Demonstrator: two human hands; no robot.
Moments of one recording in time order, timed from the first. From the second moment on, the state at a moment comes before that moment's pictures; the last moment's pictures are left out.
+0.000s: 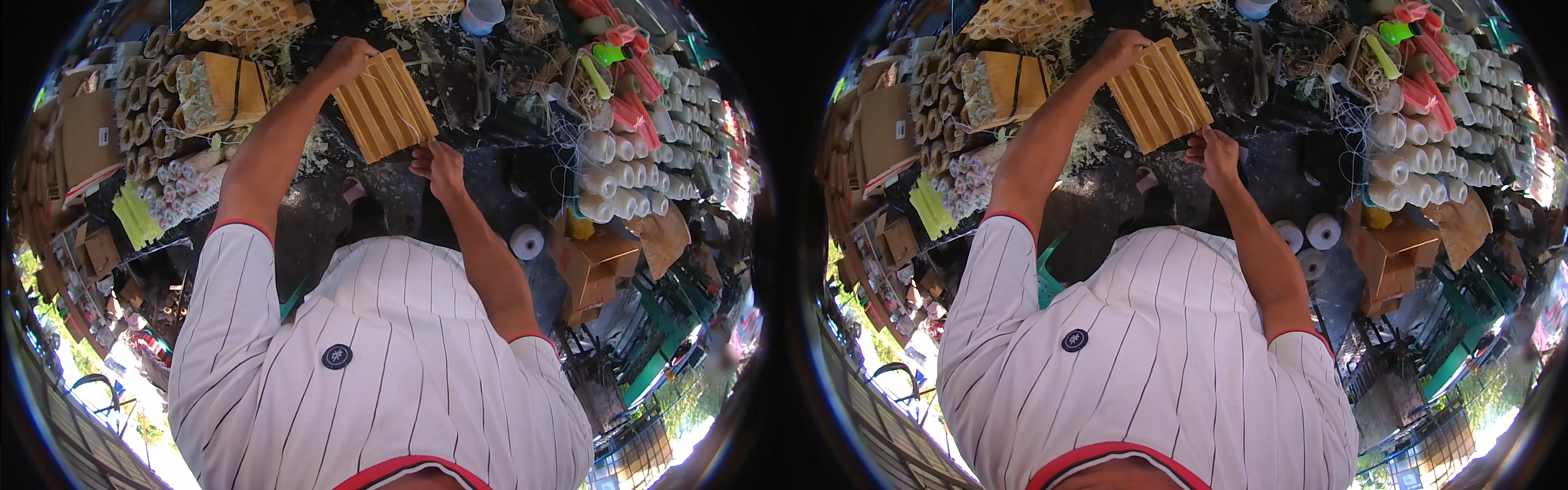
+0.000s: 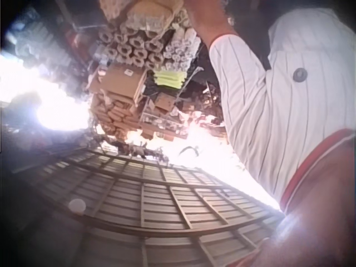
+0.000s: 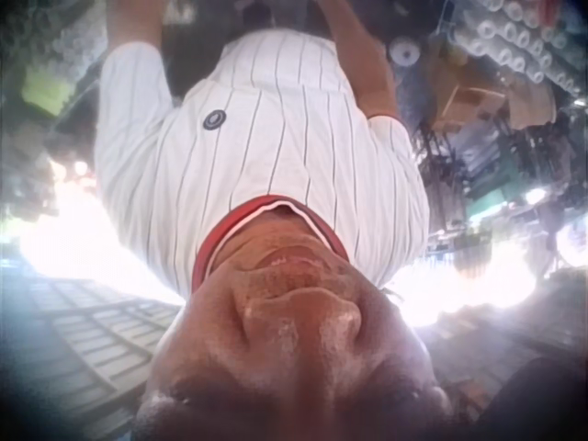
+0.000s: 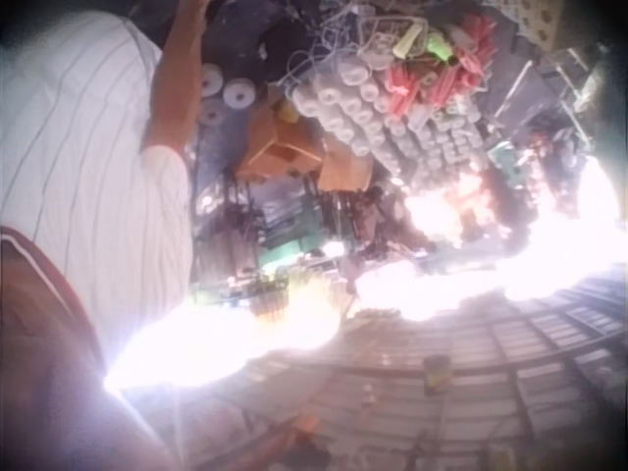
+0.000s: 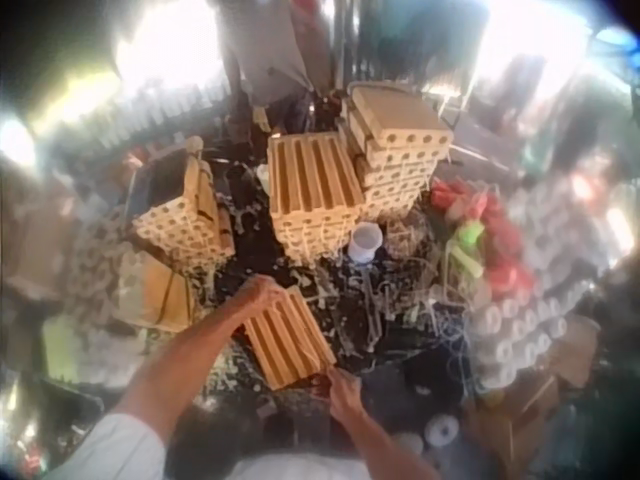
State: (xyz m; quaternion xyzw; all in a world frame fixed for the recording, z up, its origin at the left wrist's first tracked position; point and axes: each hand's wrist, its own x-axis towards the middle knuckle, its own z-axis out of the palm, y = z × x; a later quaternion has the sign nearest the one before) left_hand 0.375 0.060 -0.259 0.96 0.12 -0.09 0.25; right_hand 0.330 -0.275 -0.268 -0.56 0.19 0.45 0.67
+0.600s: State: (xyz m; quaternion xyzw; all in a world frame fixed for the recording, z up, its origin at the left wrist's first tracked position) left_hand 0.366 0.070 -0.264 0.93 0.14 -0.06 0.32; right_hand 0.305 -0.265 -0.253 -0.90 -0.33 0.07 0.27
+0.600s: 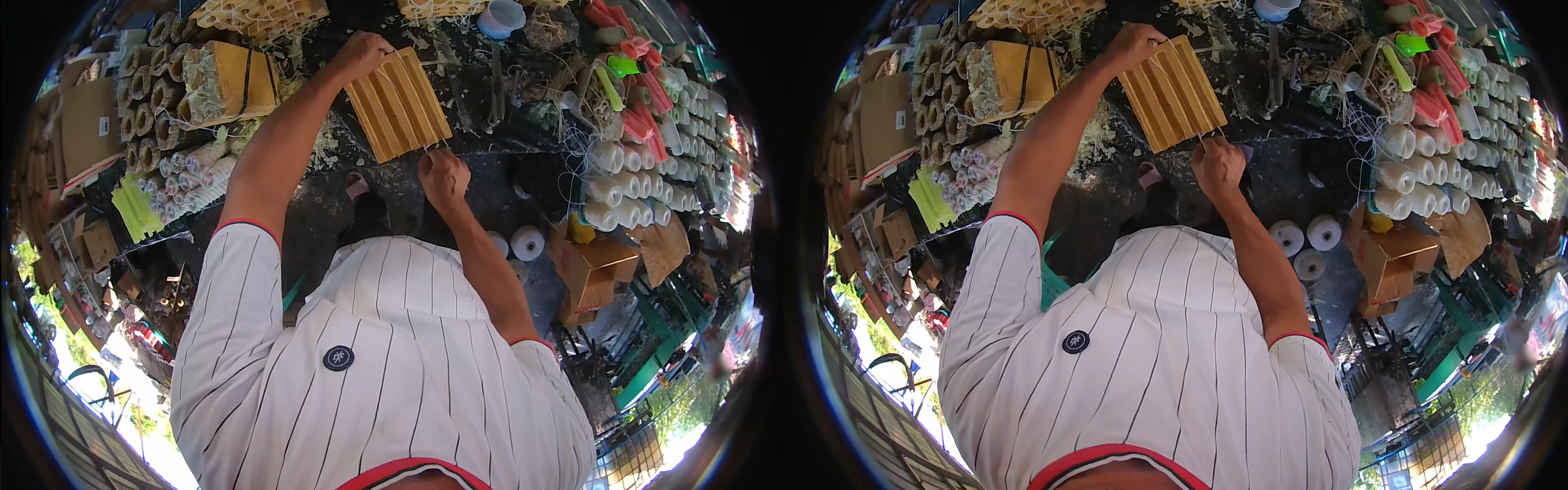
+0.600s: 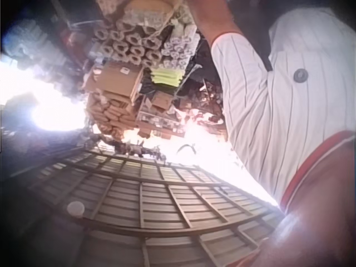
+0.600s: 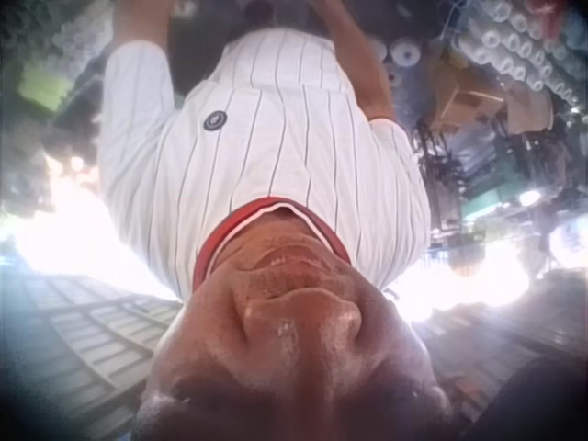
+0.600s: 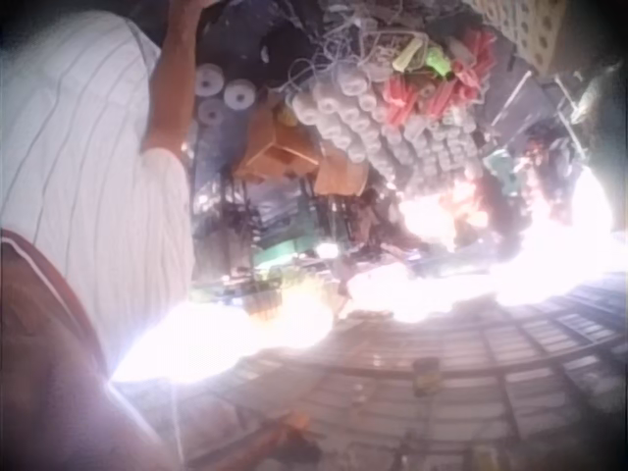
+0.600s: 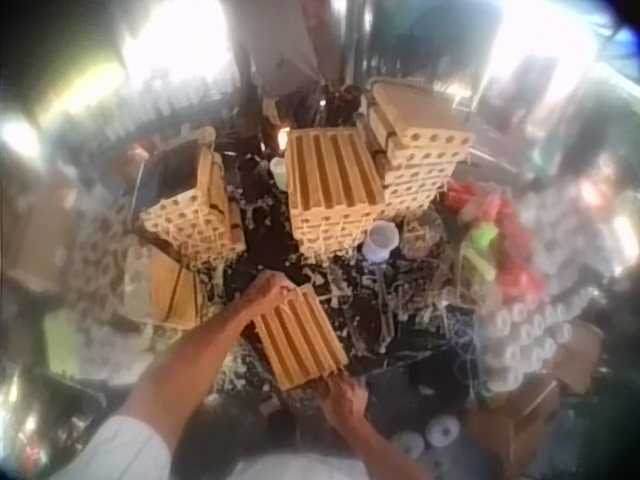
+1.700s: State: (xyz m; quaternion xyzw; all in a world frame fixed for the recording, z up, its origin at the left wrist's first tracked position) left_hand 0.373 0.071 -0.278 0.92 0.19 0.03 0.35; right_hand 0.327 -0.273 -0.243 -0.94 -0.23 0.03 0.26
